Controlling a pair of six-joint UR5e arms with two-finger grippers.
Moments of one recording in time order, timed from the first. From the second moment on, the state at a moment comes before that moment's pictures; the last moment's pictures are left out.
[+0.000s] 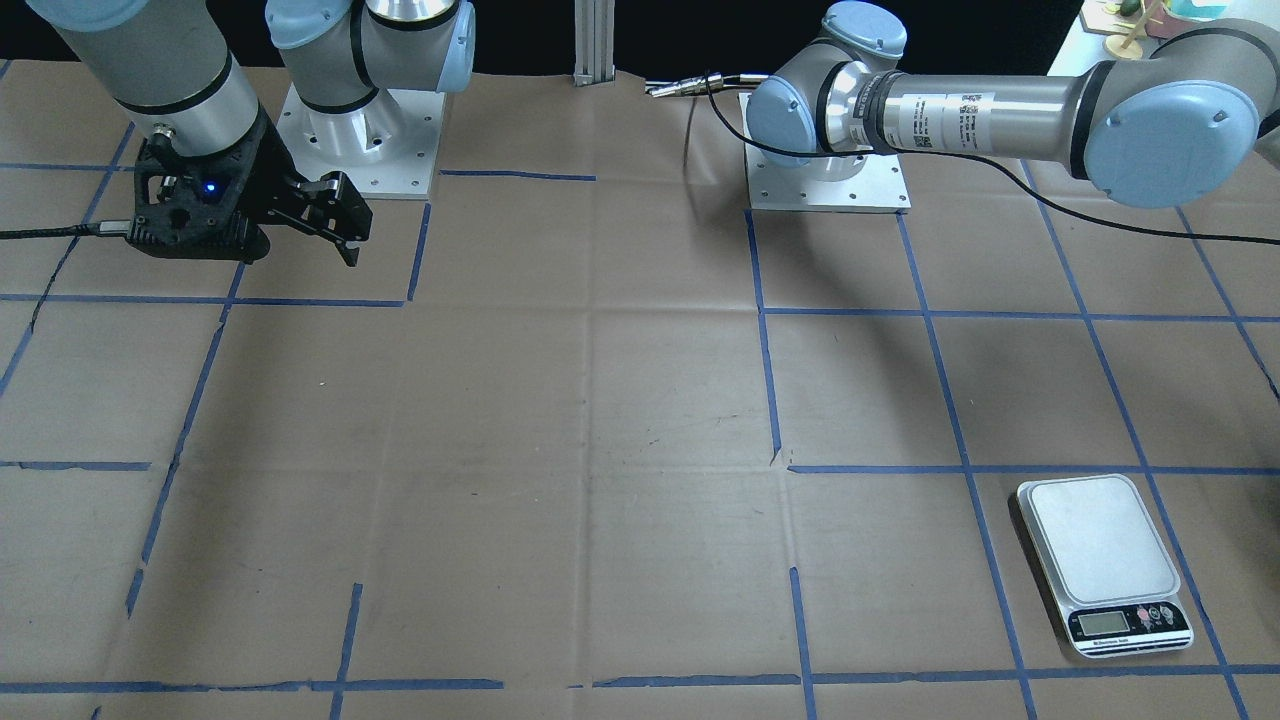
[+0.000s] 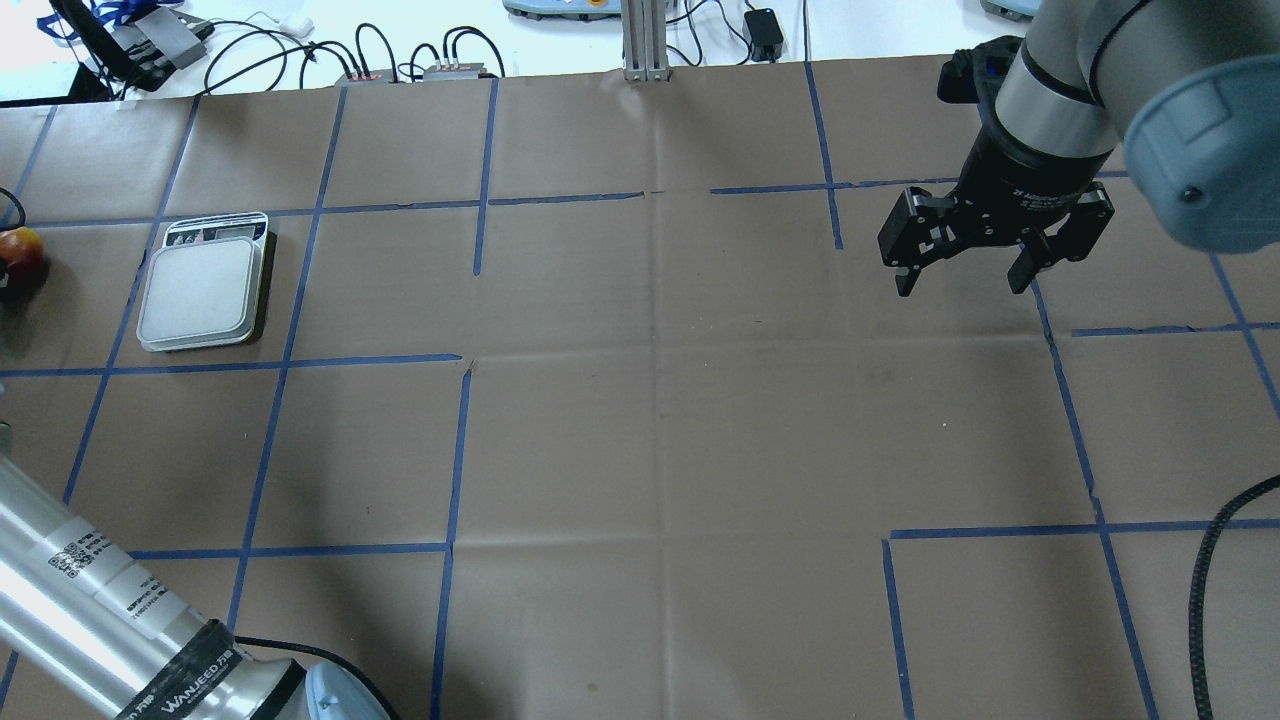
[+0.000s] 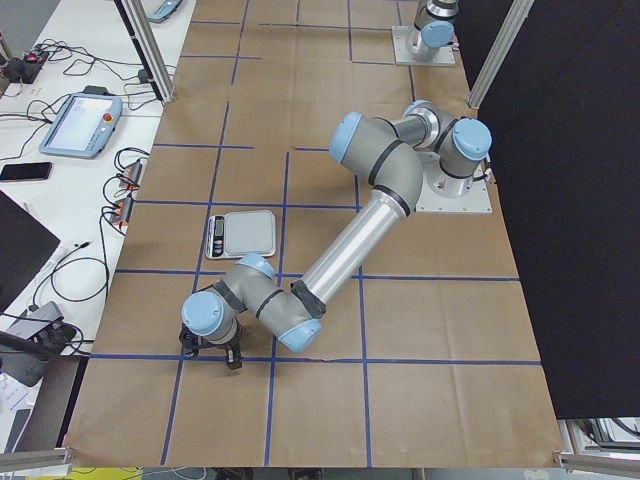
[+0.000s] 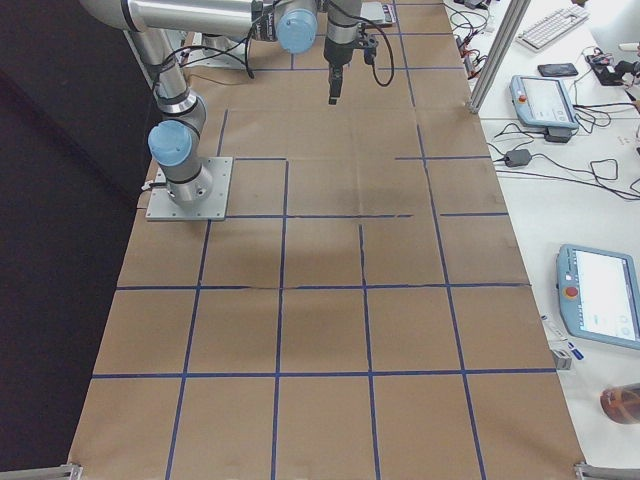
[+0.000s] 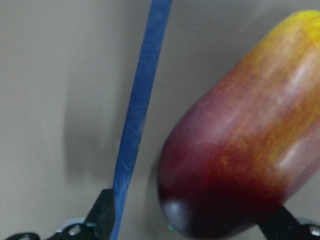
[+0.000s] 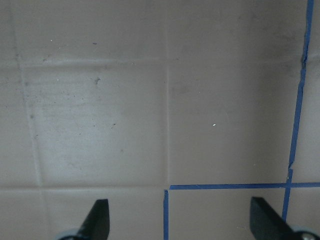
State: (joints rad) left arm -0.73 -2.64 -0.72 -1.39 1.57 0.61; right arm 1.53 -1.60 1.68 -1.57 -1.56 -0.02
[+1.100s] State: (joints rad) left arm -0.75 -2.65 -0.72 -1.34 1.58 0.67; right arm 1.53 -1.60 1.68 -1.57 -1.56 -0.02
